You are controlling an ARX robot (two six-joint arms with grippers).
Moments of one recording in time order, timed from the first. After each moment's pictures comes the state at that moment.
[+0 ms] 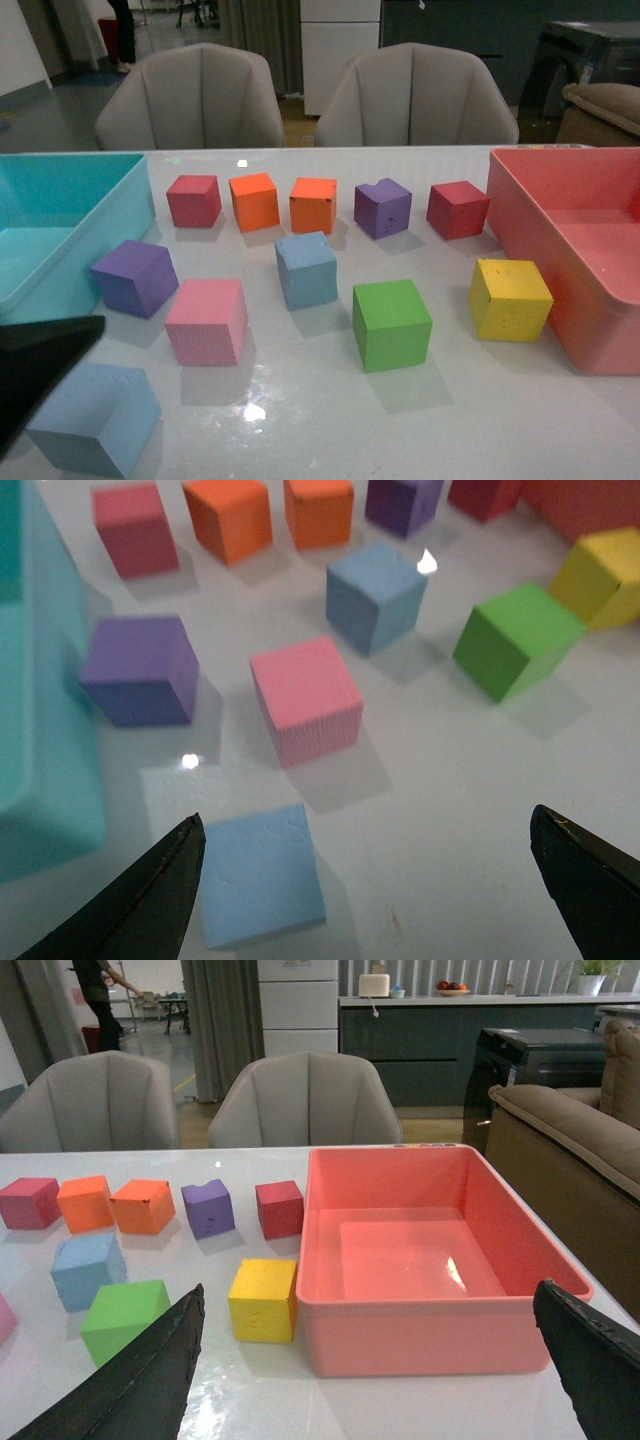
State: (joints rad) left arm -0.18 1.04 0.32 0.25 0.15 0.05; right arm 0.00 0.00 0.01 0.00 0.00 0.01
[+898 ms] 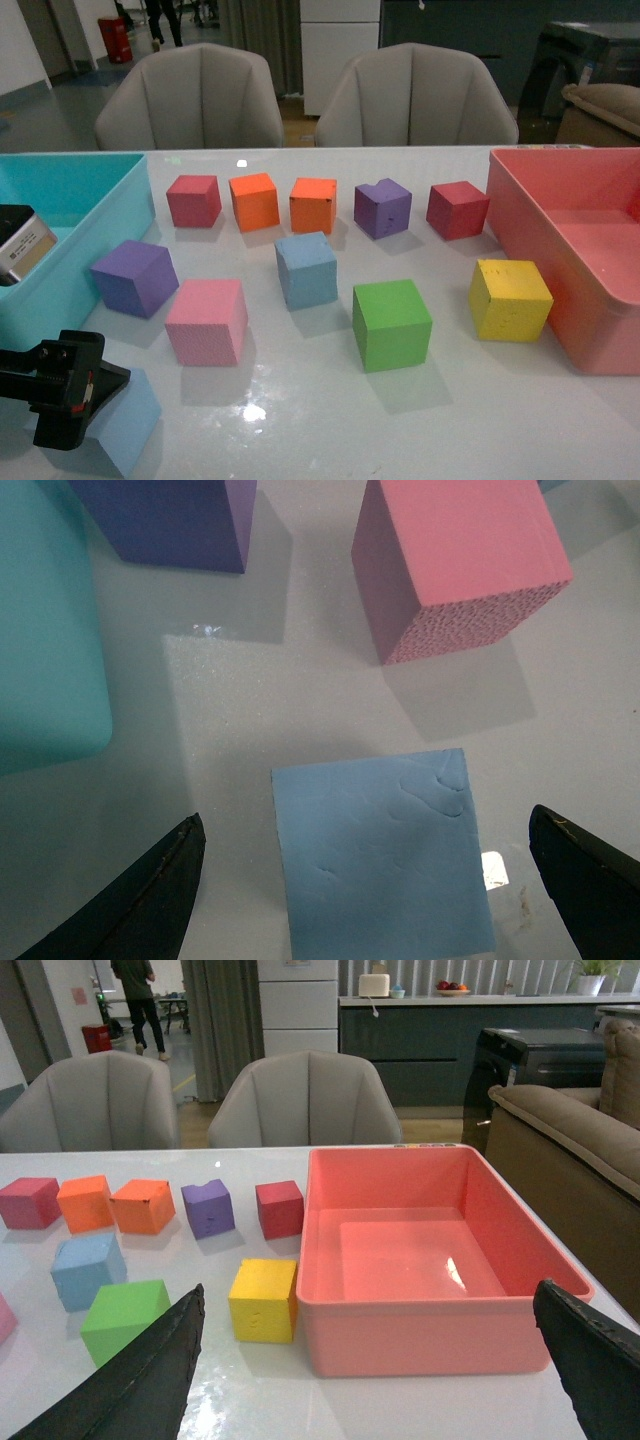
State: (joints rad) left arm -0.04 1.59 0.54 0.22 0.16 0.08; right arm 0.00 0.00 0.01 0.00 0.00 0.01
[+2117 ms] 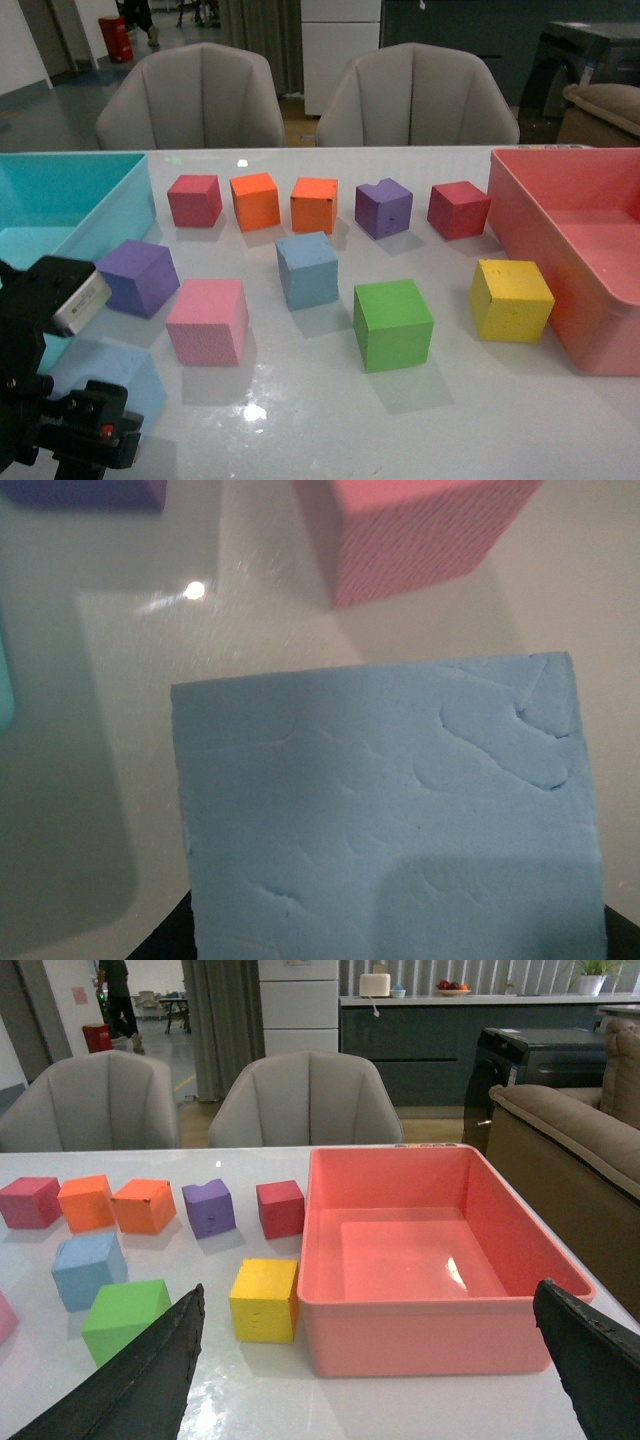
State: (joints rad) left arm -0.15 1.68 0.52 0.27 0.08 0.08; right arm 0.00 0.00 0.01 0.00 0.00 0.01
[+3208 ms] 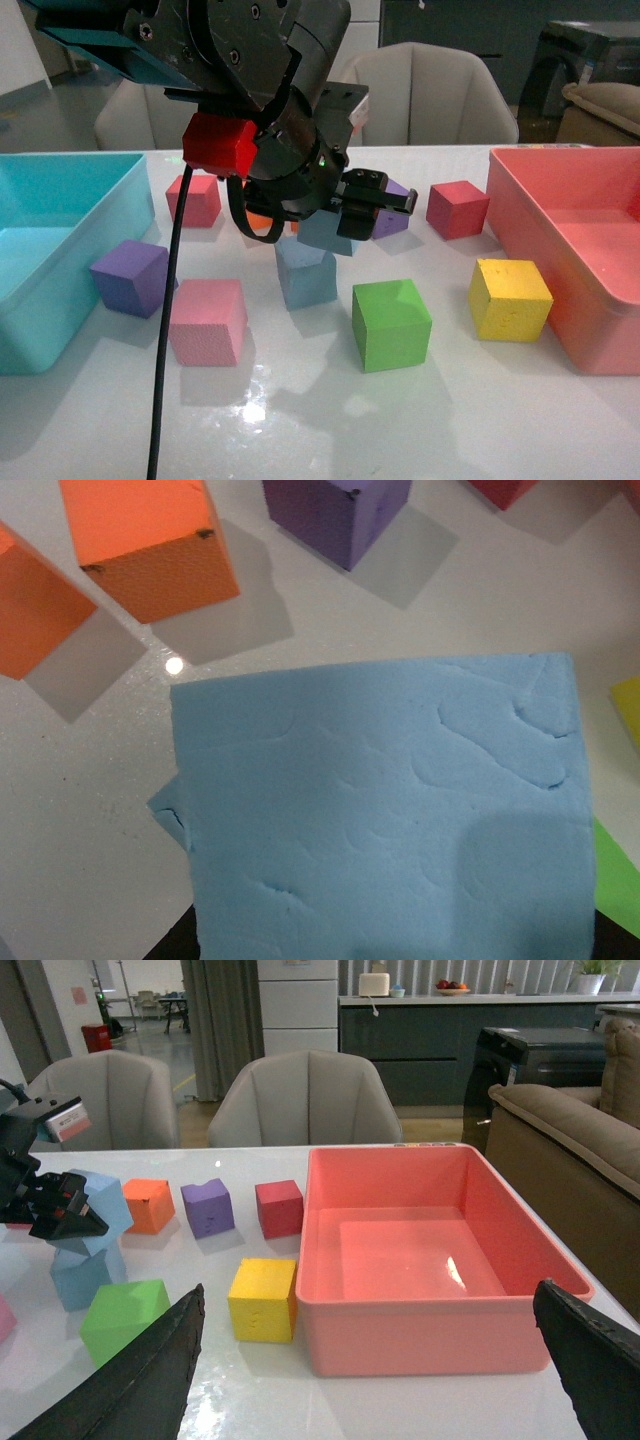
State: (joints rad) left arm -0.45 2.17 1.55 -0.22 -0.05 -0.02; right arm 0.00 0.00 0.01 0.00 0.00 0.01
